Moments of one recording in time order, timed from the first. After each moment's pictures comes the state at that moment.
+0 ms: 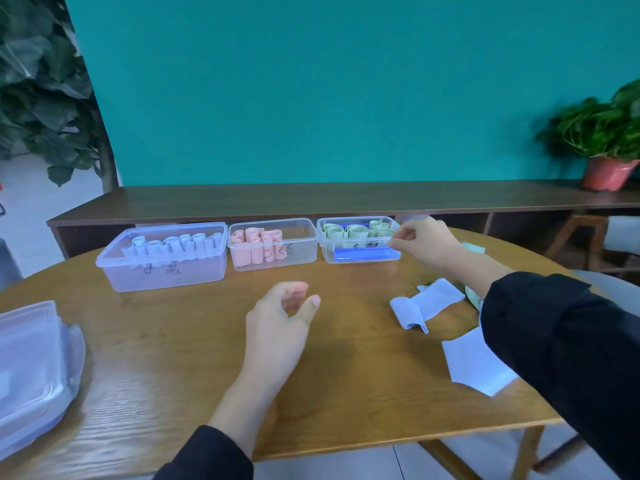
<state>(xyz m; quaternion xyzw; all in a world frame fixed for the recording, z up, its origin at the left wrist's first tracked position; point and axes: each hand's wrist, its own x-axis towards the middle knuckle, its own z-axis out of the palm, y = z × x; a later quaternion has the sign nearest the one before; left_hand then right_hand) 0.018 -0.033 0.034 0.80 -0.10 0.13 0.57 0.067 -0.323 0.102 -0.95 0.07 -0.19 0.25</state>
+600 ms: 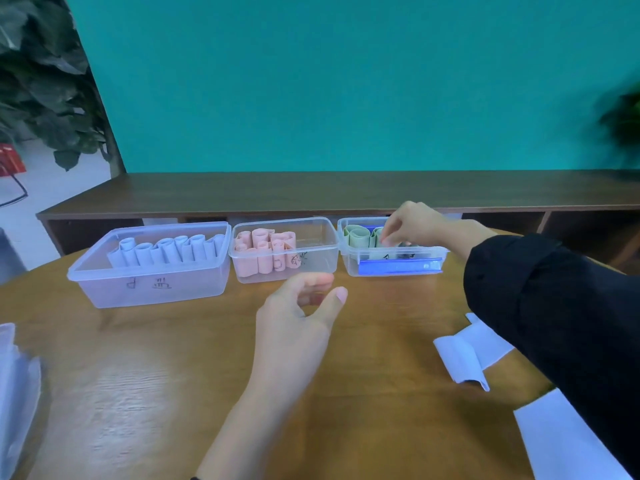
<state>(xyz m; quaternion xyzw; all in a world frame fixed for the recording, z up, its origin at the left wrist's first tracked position) 0.076 -0.052 0.049 0.76 -0.10 0.10 0.64 0.217 -0.328 0.106 -0.98 0.00 -0.01 0.19</state>
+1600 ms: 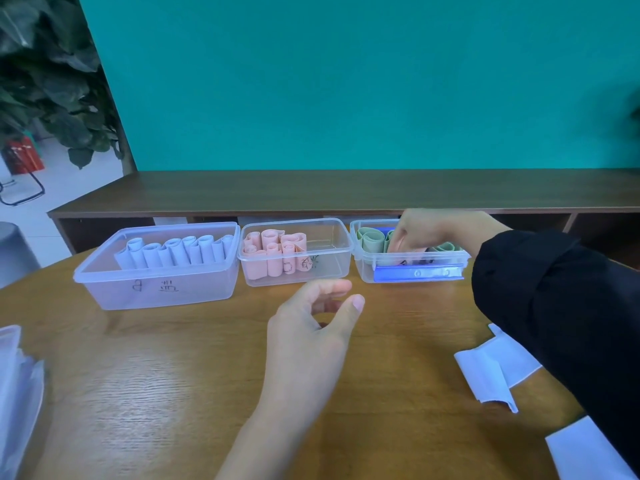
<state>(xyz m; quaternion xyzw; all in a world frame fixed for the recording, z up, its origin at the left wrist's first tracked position) 0.076 -0.056 0.051 0.74 -0.10 0.09 0.65 0.244 -0.323 0.108 -0.98 -0.05 0.13 0.13</state>
